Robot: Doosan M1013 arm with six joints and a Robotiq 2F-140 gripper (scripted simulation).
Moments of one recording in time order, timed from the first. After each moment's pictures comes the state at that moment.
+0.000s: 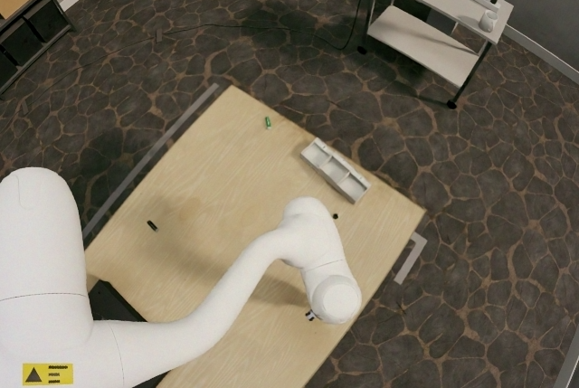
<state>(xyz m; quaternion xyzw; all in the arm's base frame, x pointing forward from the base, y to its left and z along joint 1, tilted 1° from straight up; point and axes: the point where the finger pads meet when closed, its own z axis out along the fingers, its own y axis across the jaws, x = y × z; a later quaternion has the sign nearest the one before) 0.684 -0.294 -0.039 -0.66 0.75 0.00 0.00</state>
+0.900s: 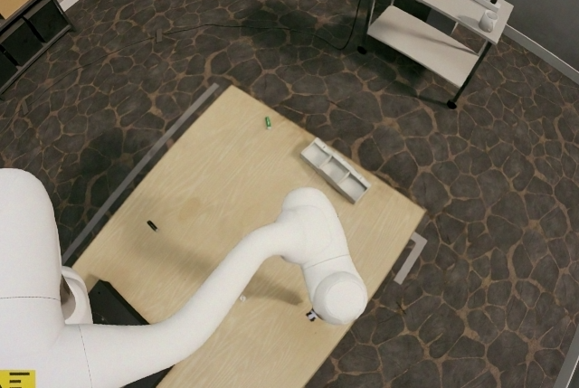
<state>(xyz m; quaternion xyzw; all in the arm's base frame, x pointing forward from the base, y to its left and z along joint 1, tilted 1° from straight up) 0.685 -0.295 0.020 -0.66 0.75 0.00 0.00</state>
